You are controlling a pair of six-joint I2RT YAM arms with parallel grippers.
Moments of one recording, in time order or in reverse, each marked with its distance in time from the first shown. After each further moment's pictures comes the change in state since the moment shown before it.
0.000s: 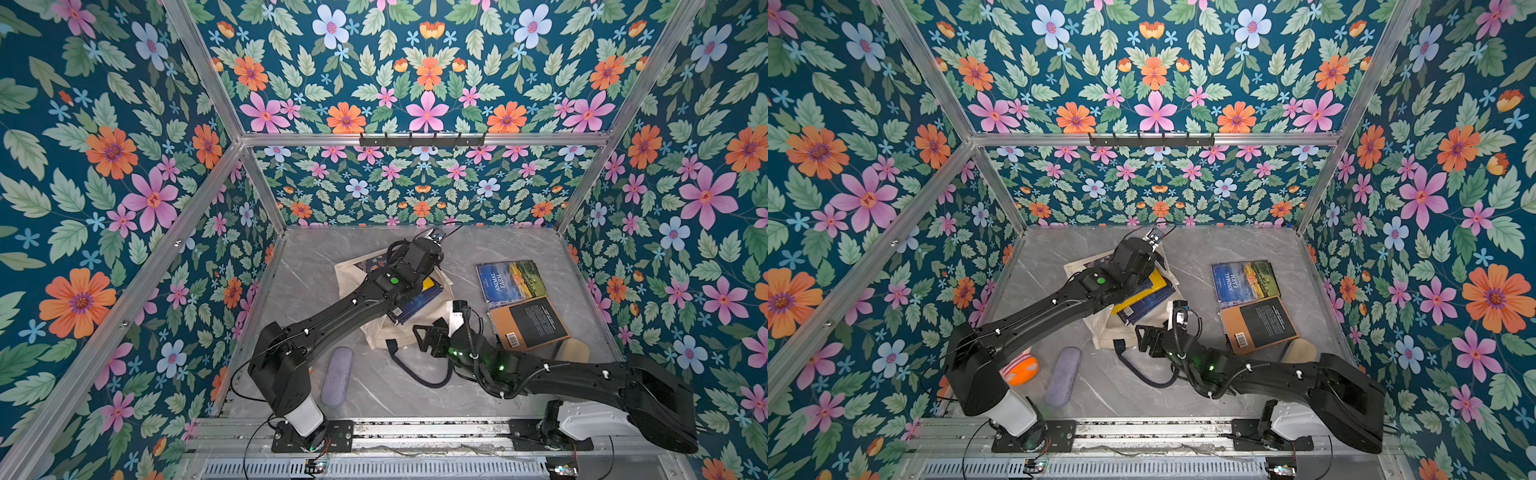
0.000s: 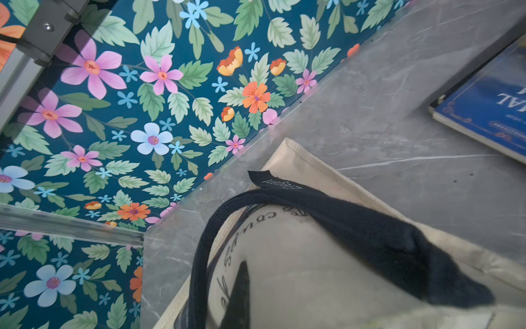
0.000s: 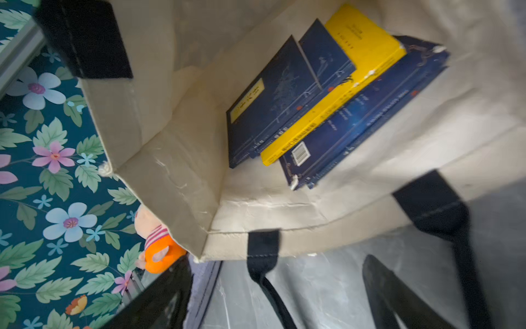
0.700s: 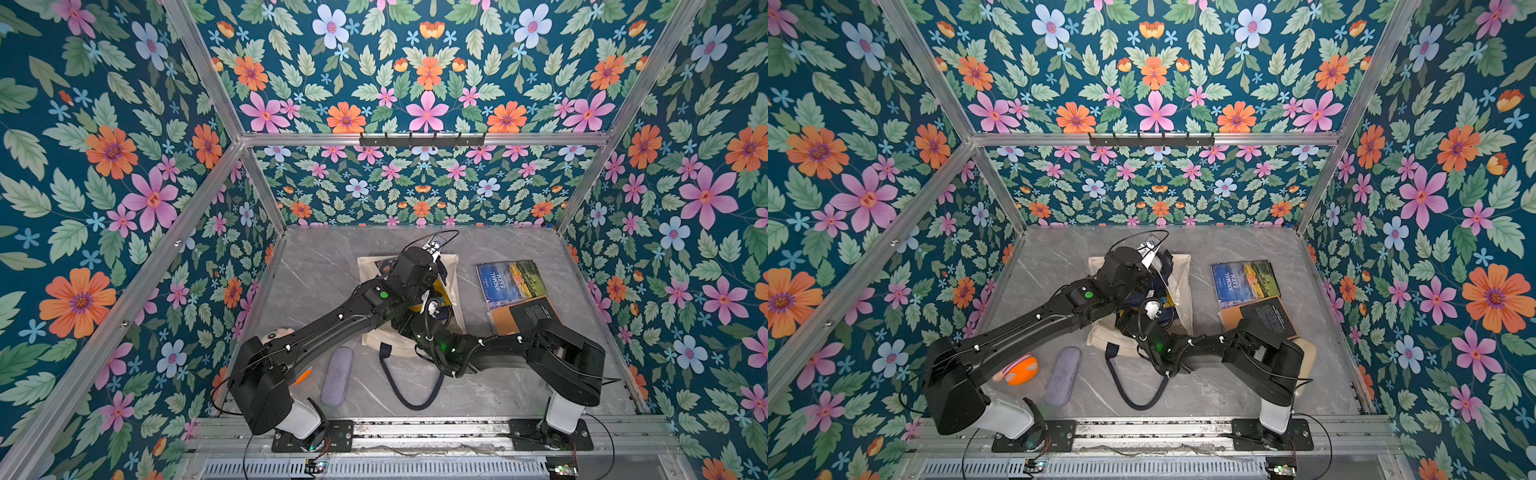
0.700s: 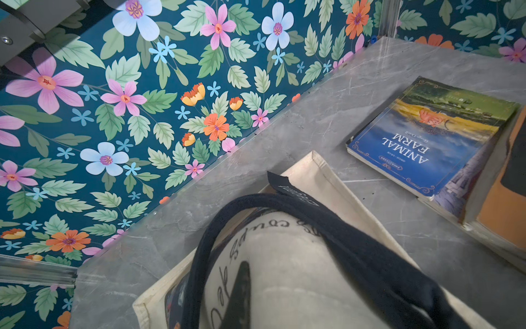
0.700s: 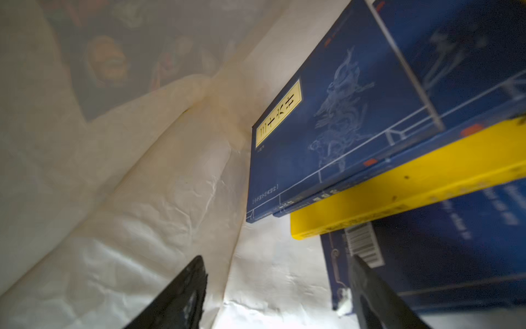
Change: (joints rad) left arm -0.017 -0.133 -0.158 0.135 0.164 -0.083; right arm -0.046 0.467 0.288 0.192 0.071 0.229
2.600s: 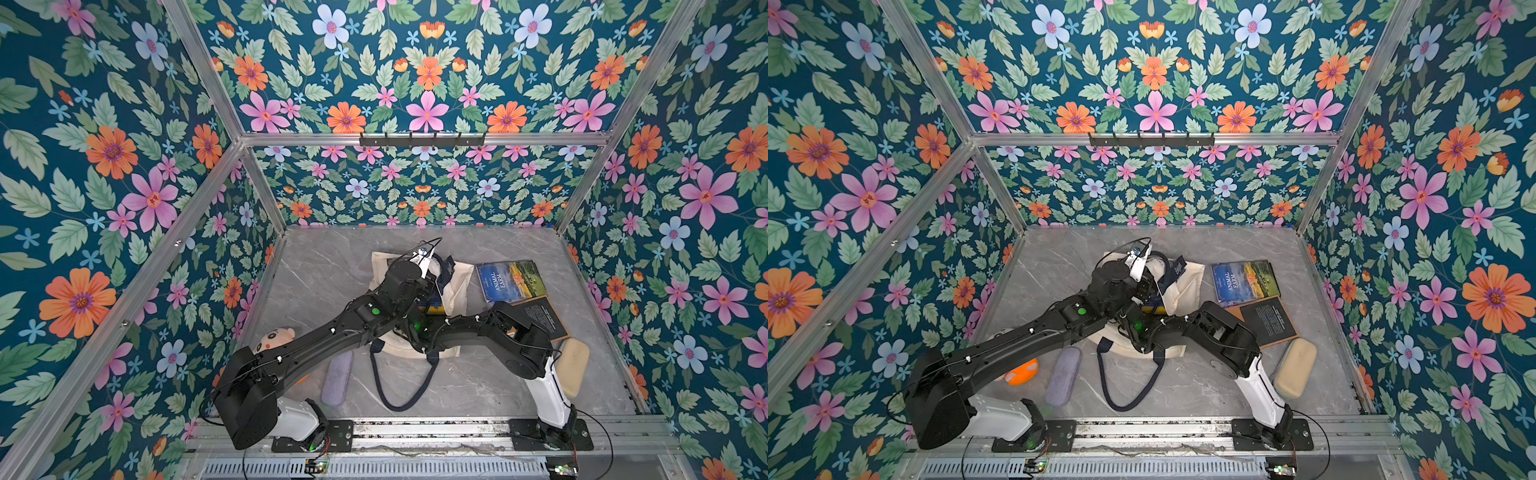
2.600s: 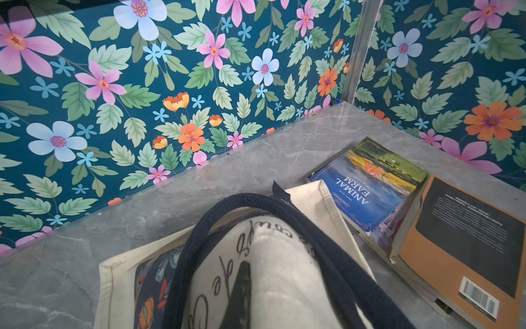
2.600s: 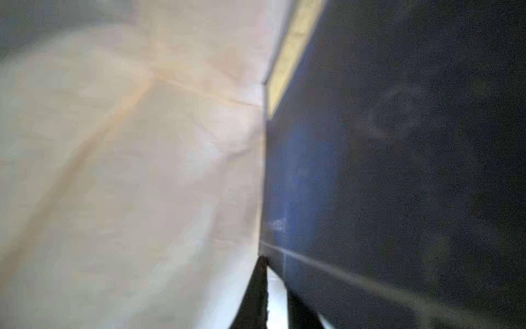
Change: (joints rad) left arm -0.008 -0.093 -0.200 0.245 0.068 -0.190; right arm -0.087 0.309 0.324 0.005 -0.104 0.229
